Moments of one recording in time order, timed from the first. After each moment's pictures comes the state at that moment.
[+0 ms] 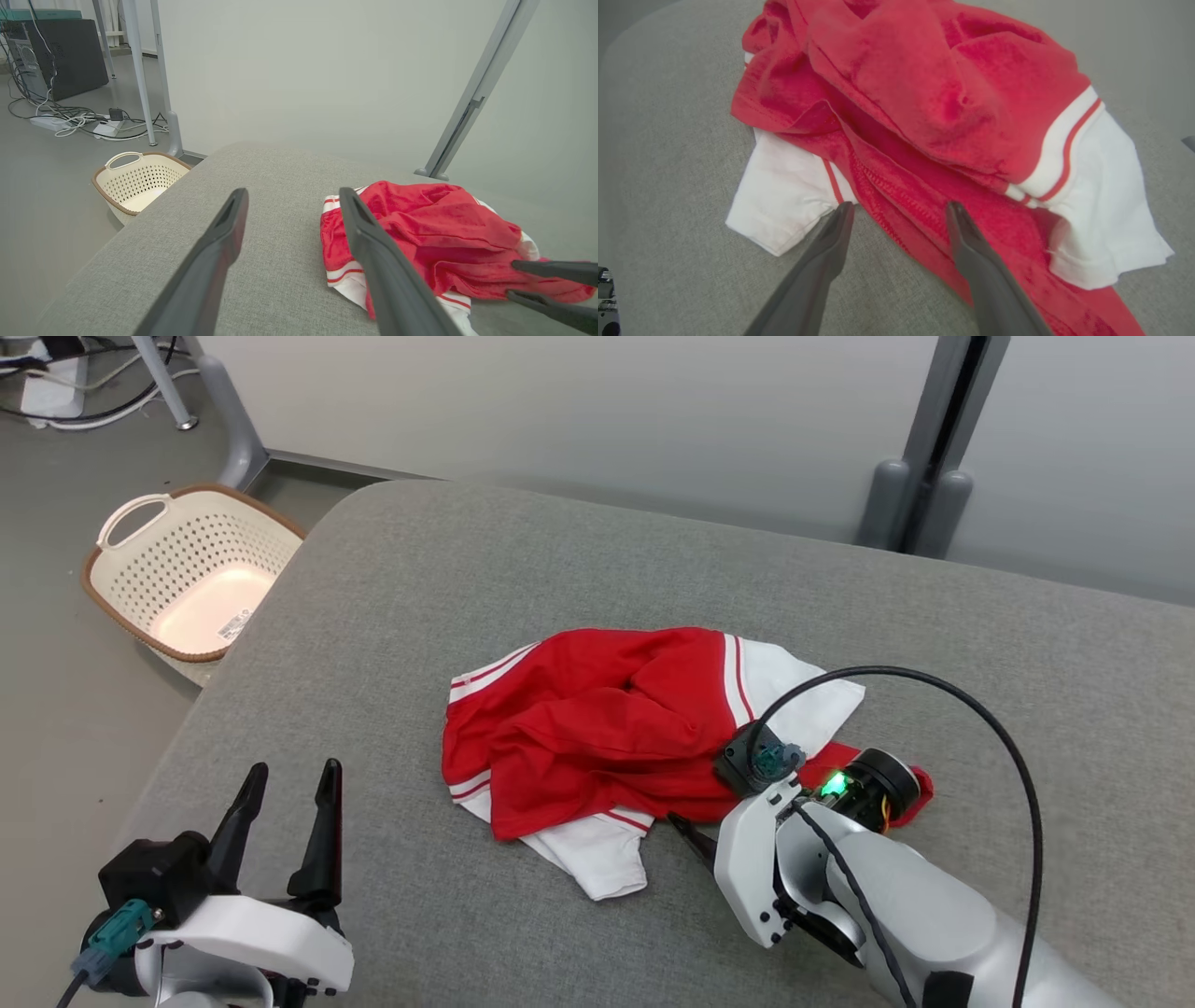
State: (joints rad) left arm -0.07 0.39 -0.36 0.06 -0.68 0.18 -0.18; right arm -0.68 -0.15 0.96 0.79 0.49 0.13 0.21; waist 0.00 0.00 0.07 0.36
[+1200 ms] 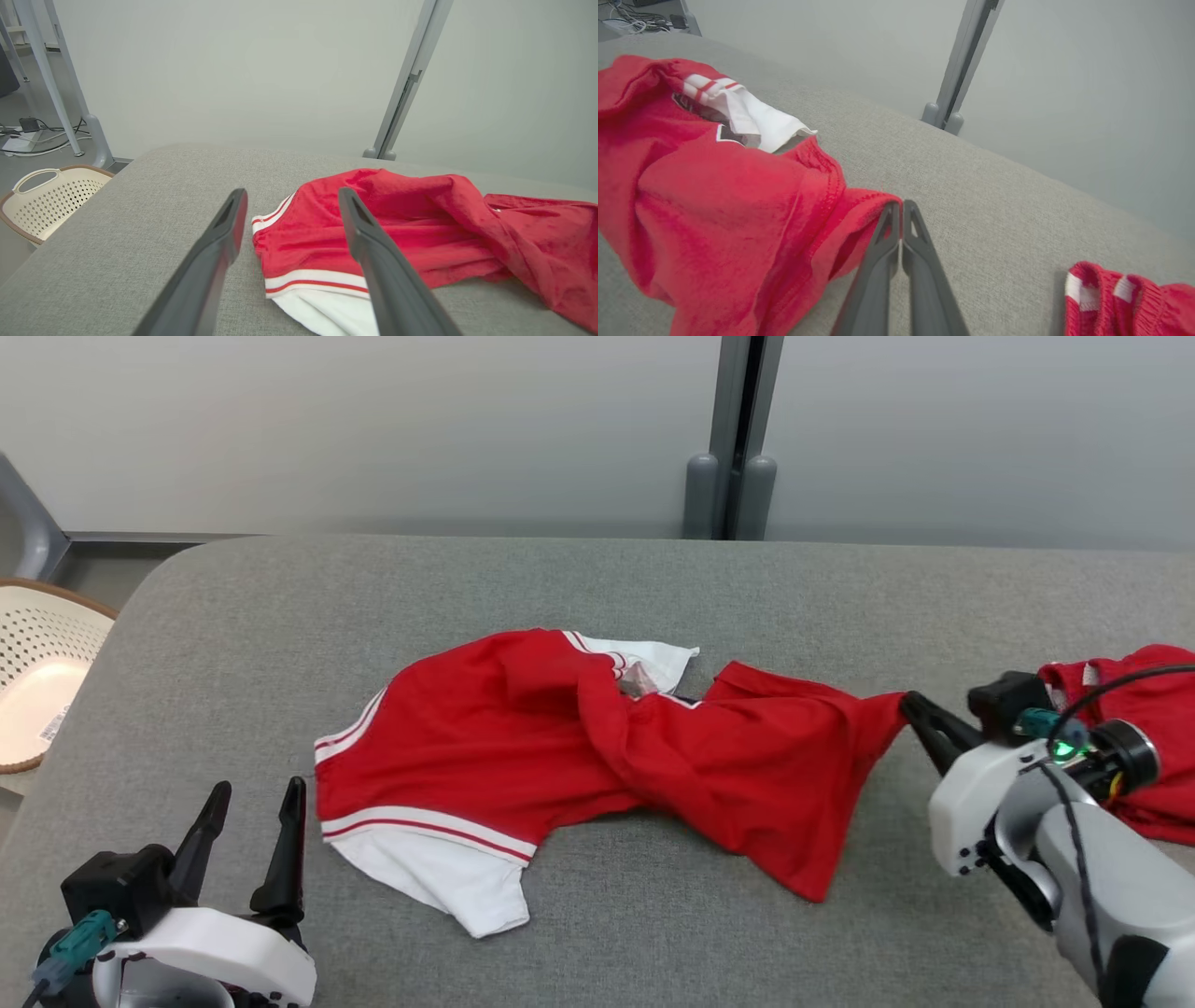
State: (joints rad) left arm -0.04 0.44 -0.34 0.06 -0.70 0.20 -0.17; right arm -0.66 -0.36 0.78 0.87 0.50 0.13 -0.12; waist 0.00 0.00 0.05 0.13
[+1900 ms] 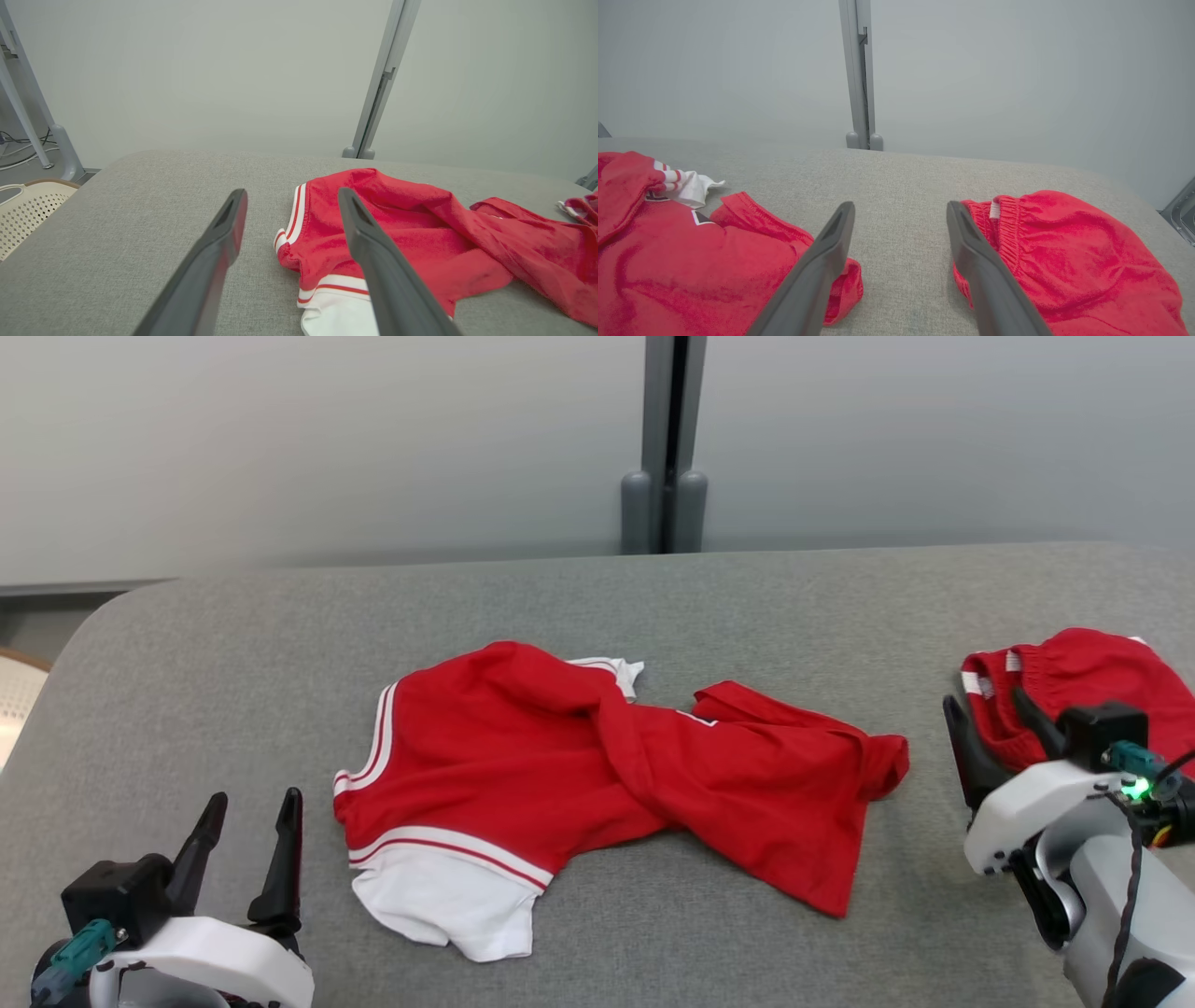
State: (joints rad) left arm -0.03 0.46 -0.35 0.05 -0.70 0.21 -0.15; right arm -0.56 -0.31 0.42 0.96 0.44 0.13 -0.24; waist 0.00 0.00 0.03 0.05
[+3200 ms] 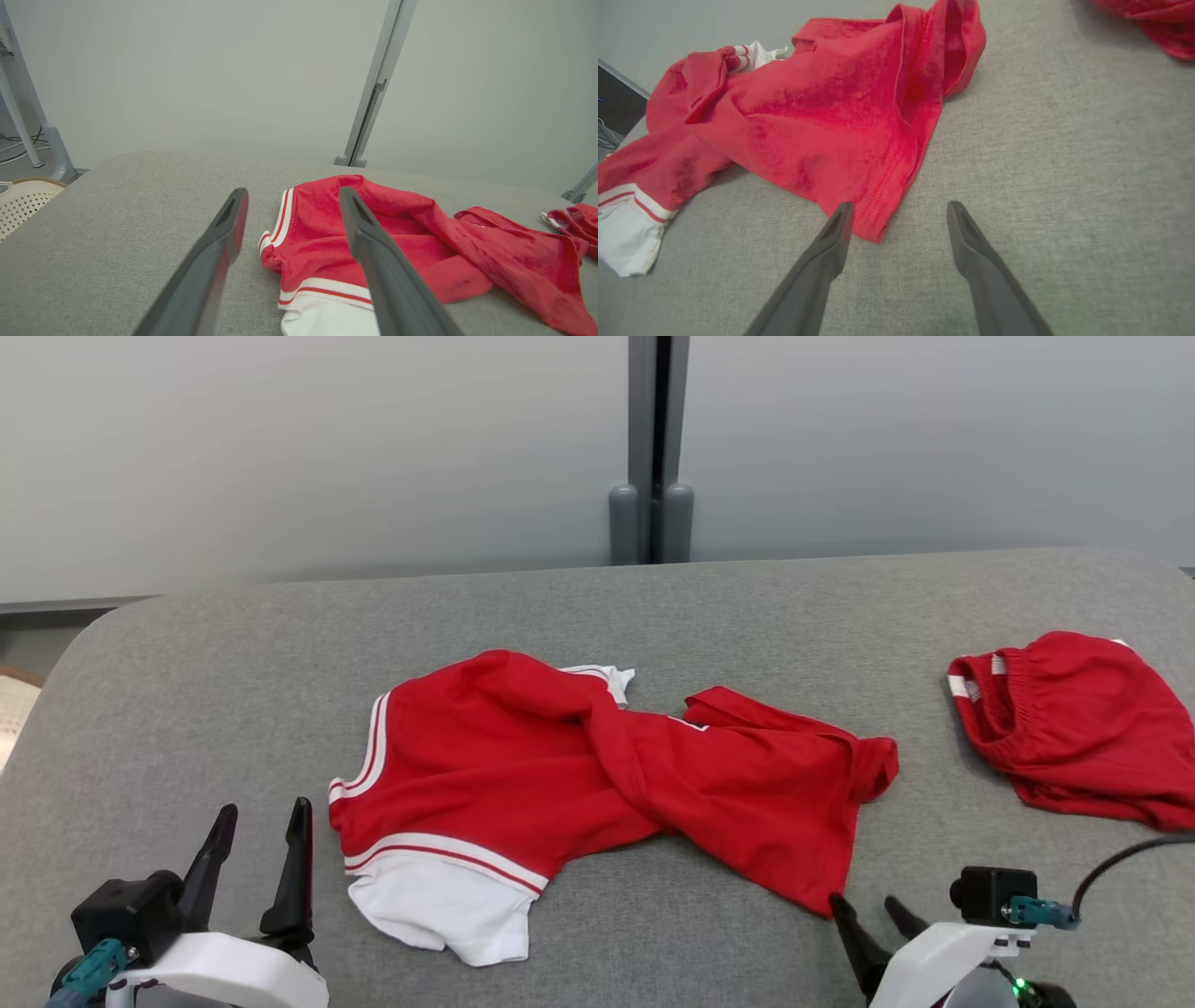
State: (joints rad) left arm 0.00 0.43 -0.36 0.04 -0.71 0.23 -0.20; right arm -0.10 -0.06 0.15 0.48 0.42 0.13 0.20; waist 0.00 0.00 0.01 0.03
